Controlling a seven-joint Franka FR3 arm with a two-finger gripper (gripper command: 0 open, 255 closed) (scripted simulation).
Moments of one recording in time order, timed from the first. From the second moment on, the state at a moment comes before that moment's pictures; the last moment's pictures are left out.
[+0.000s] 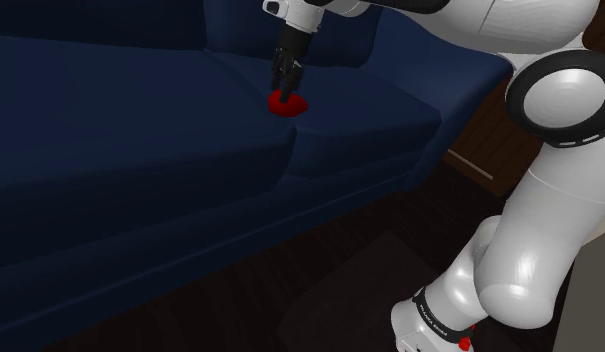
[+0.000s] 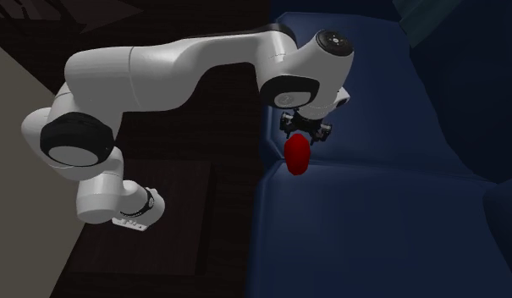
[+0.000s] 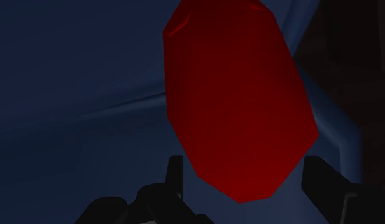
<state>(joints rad) 0.28 0.22 -0.11 -1.47 0.09 1.71 -1.10</state>
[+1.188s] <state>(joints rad) 0.28 0.24 -0.11 -1.34 0.10 1.60 -1.09</state>
